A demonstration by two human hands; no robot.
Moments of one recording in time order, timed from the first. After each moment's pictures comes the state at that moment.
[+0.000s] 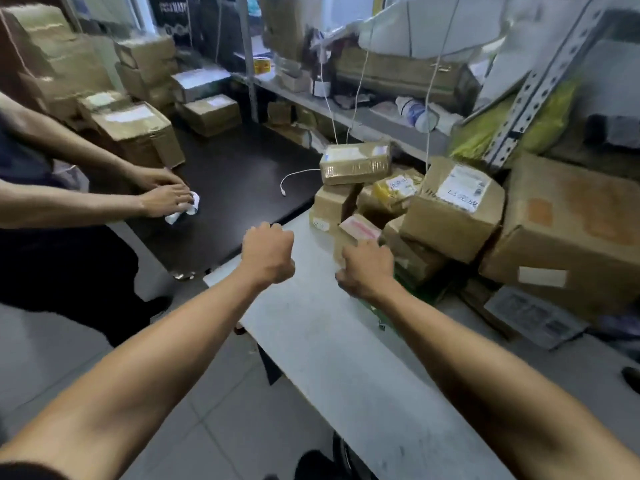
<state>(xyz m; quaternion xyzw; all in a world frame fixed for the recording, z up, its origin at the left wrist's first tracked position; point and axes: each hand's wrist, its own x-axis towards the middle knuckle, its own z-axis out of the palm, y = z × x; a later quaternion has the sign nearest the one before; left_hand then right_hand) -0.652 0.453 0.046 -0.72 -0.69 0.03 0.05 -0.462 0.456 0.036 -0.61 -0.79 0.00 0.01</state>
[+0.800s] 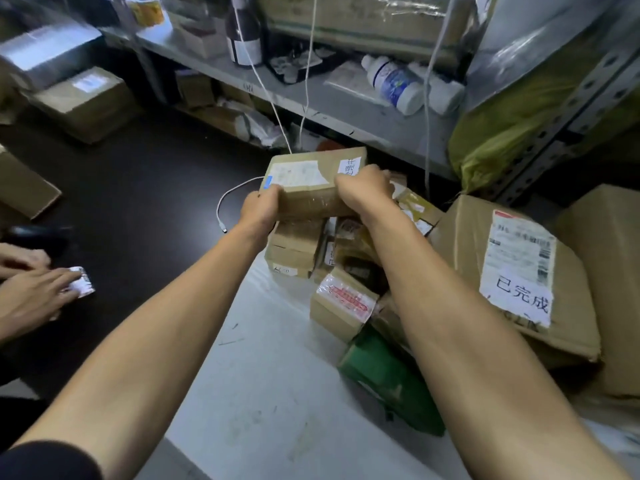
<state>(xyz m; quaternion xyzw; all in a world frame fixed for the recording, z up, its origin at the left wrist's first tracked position) -0.606 0.790 0.008 -0.33 -0.69 -0.38 -0.52 -0.443 0.779 0.069 -0.81 -0.43 0.31 0.24</state>
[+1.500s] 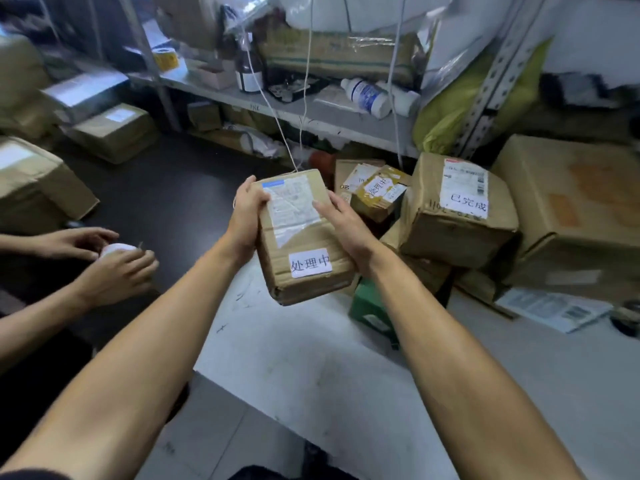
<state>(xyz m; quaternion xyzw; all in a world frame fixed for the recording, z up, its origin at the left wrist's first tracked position) -0.683 0.652 0.035 -0.45 -0.46 -0.49 -0.59 -0.498 0.575 0.070 -0.56 -0.41 0.58 0.44</state>
